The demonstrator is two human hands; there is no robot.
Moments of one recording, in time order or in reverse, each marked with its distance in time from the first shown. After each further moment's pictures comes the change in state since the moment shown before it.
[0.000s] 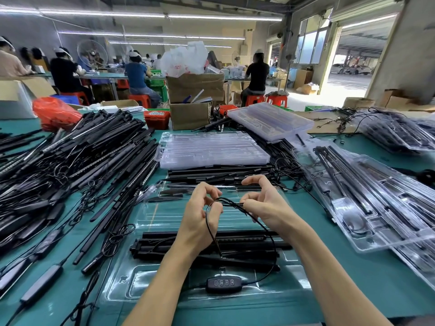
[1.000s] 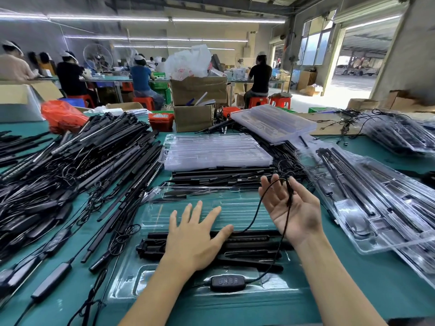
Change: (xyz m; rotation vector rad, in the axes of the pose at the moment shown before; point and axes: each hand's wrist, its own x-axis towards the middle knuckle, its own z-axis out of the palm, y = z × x) left_hand -0.023 0.001 -0.020 1.174 -0.484 -0.346; right_hand -0.014 0.001 -0.016 1.217 0.179 0.039
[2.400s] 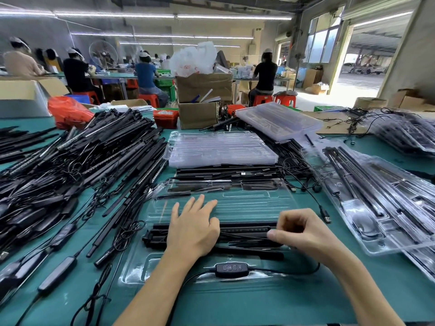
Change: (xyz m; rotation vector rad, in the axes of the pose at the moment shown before) left_hand 0.013 -0.007 -0.001 -0.215 0.160 -0.031; right_hand -0.030 -0.018 -0.037 -1.397 -0.338 -0.056
